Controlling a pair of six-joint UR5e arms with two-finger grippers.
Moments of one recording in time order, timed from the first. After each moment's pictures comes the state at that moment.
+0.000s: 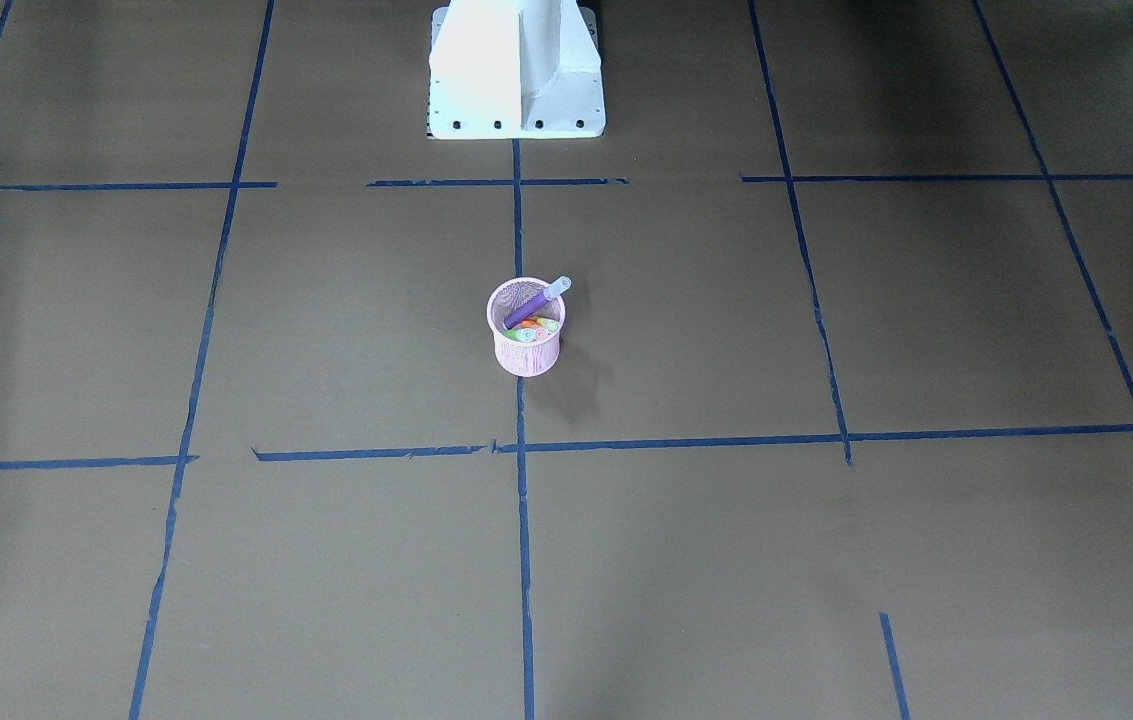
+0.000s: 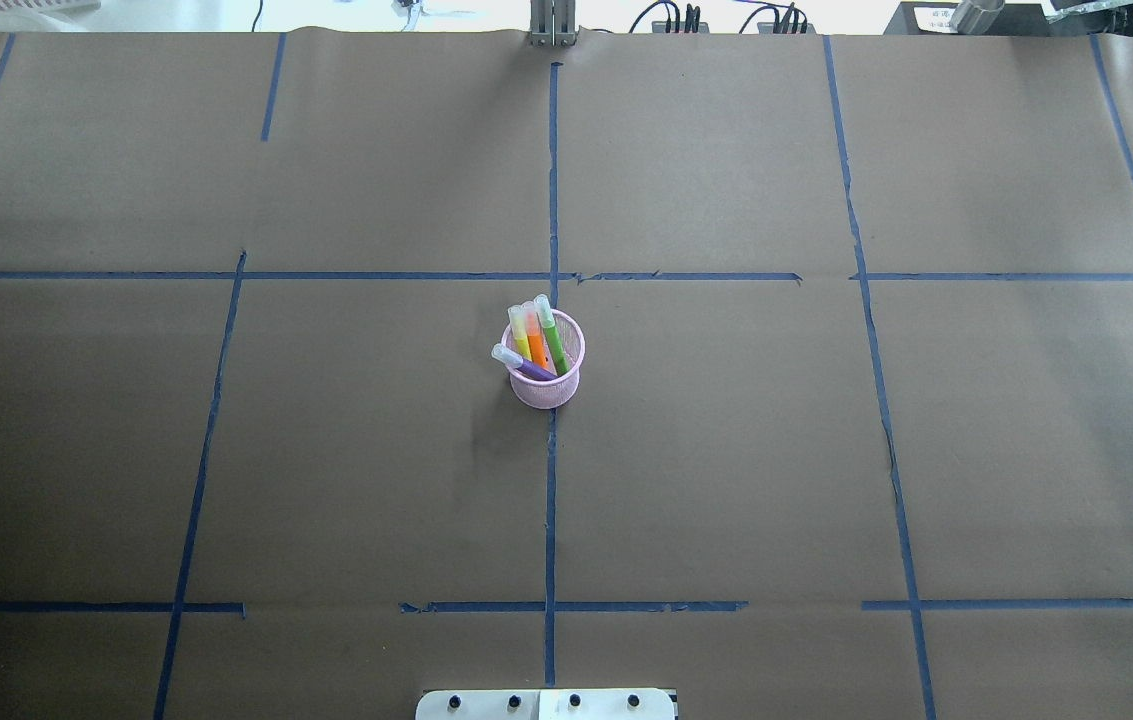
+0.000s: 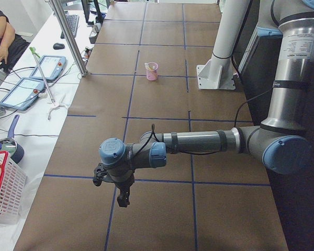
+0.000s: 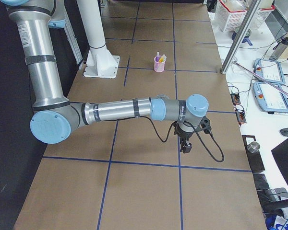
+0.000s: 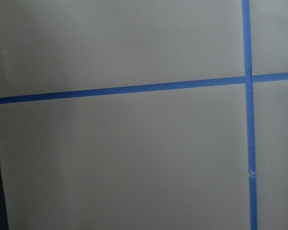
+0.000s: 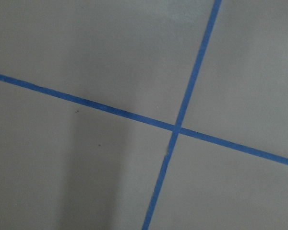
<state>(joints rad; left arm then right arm) -1.60 -1.64 -1.44 -1.54 -2.25 0.14 1.57 -1.41 1.51 -1.75 2.36 -0.33</state>
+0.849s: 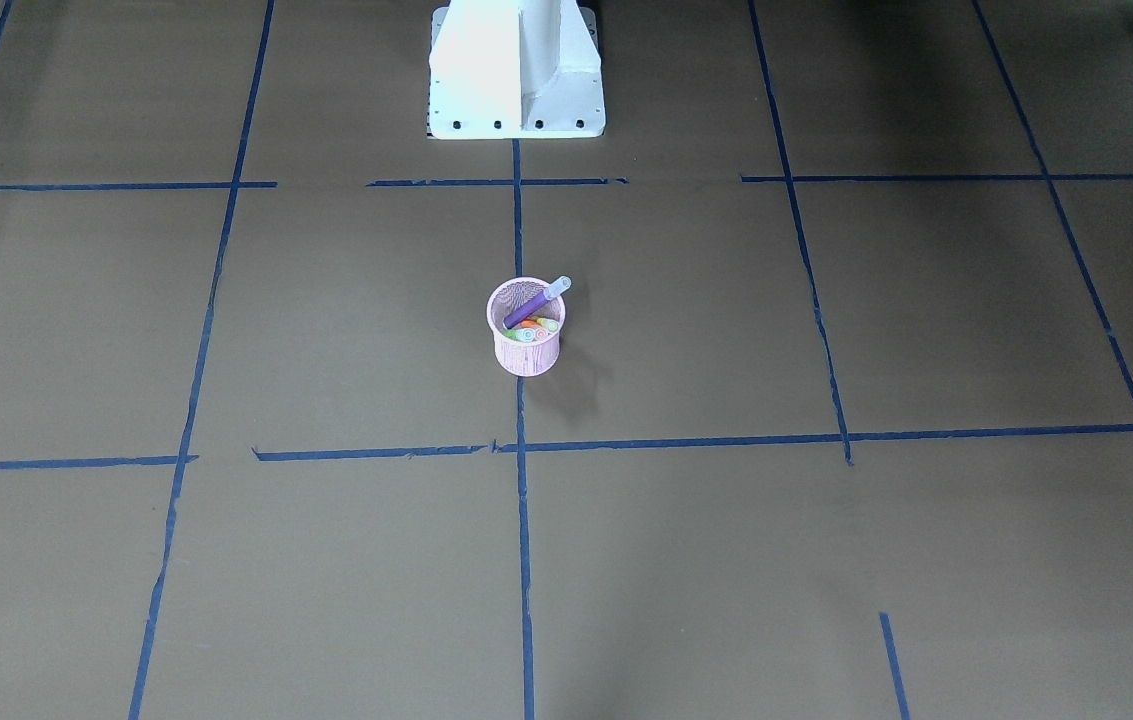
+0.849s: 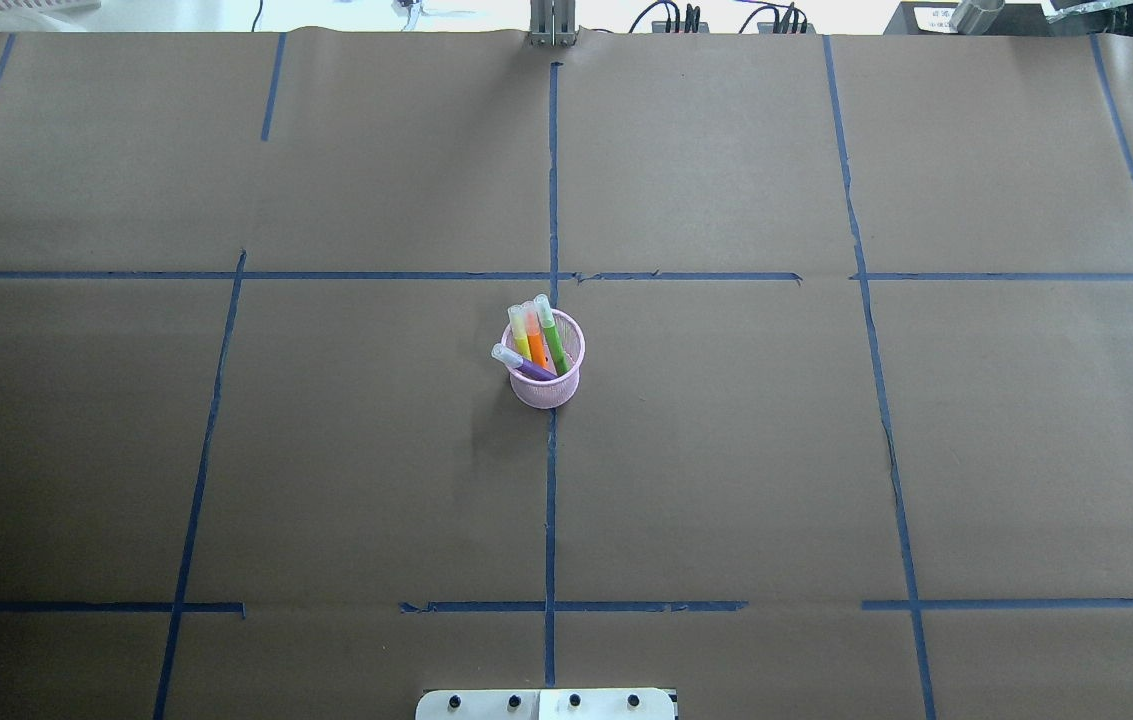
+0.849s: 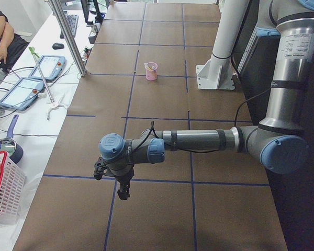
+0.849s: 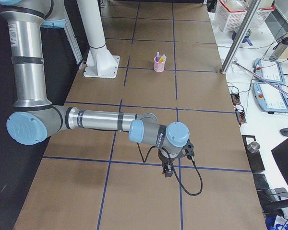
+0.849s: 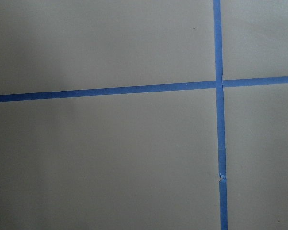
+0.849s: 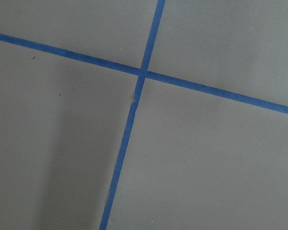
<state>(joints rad) -1.58 -1.64 -1.46 -1.54 -2.28 0.12 1.61 -1.55 1.54 -1.68 2.34 -0.37</state>
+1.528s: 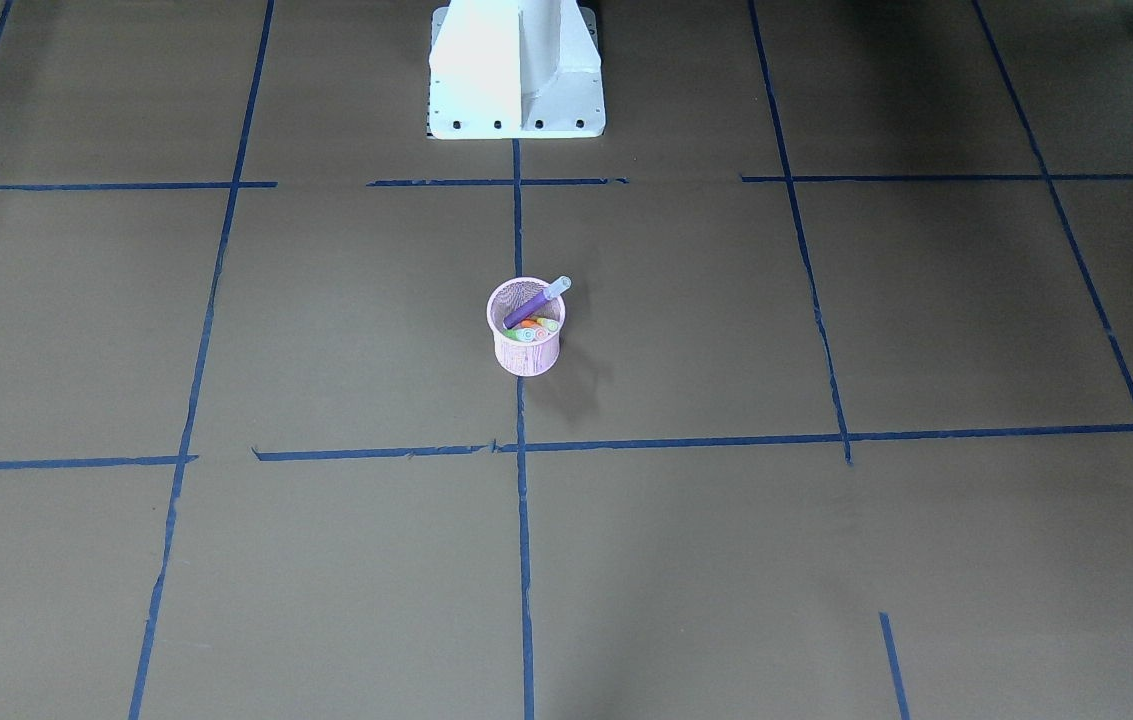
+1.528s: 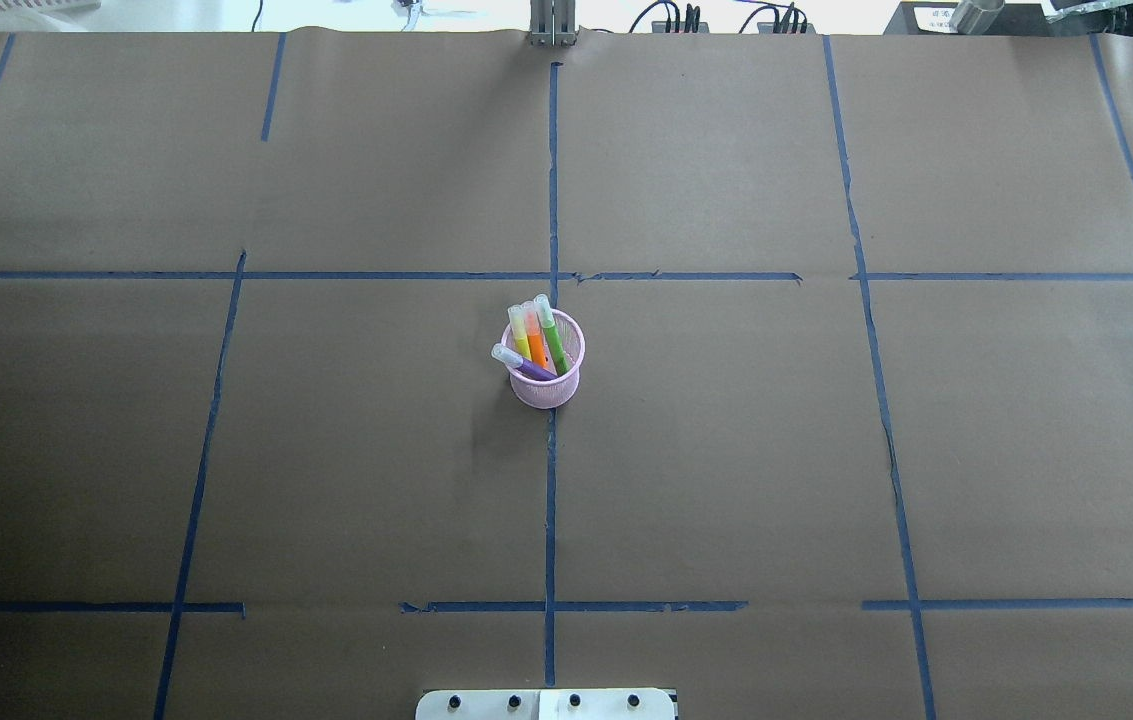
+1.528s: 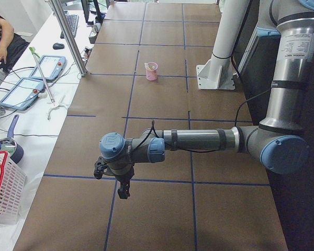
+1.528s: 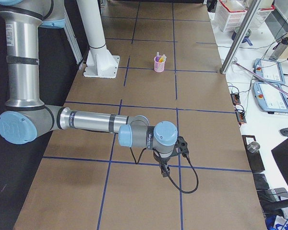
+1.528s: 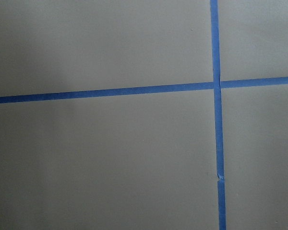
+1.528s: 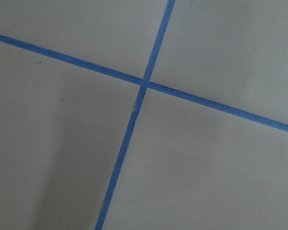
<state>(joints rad) -1.58 -1.64 -1.46 -1.54 -2.28 0.12 1.61 -1.61 1.57 -1.53 2.35 -0.32</state>
